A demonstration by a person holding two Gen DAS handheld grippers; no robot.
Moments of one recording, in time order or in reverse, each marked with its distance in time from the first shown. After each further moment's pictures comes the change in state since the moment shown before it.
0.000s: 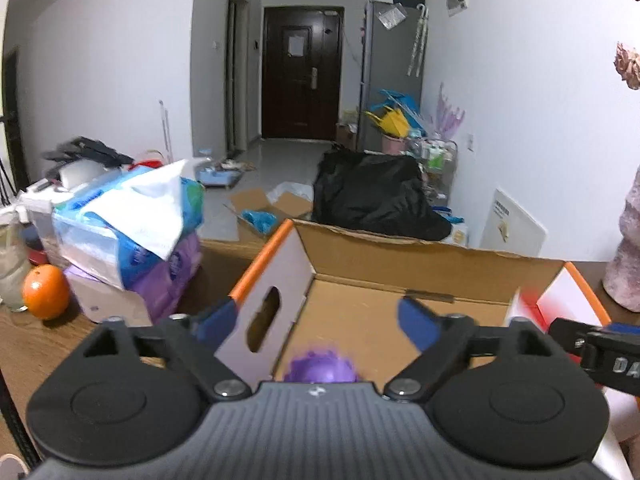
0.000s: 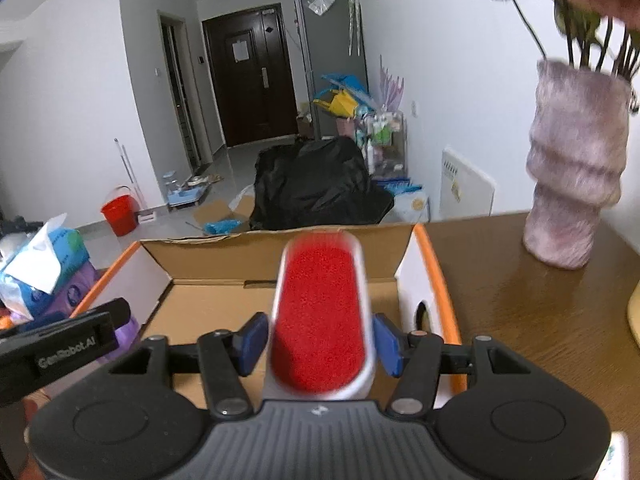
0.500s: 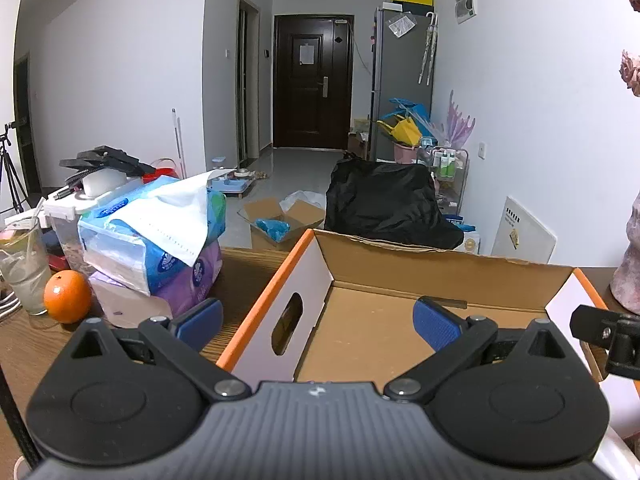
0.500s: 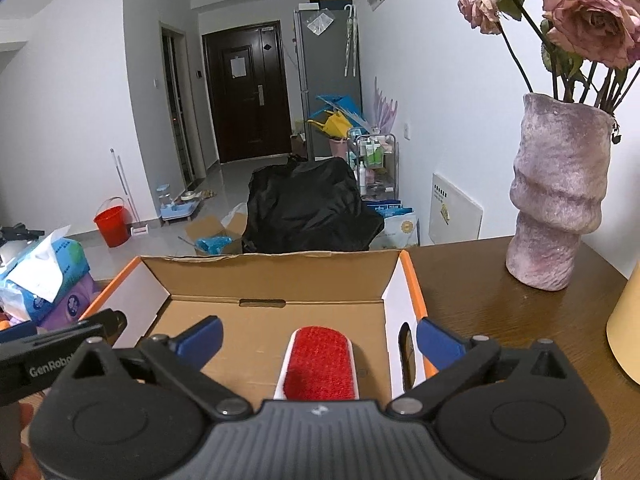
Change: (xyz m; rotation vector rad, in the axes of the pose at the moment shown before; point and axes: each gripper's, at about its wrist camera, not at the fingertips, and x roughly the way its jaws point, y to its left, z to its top) left arm -0.013 0.007 0.002 -0.005 -0.019 0.034; right arm -0.022 0.001 0.003 -0.013 -0.059 -0.023
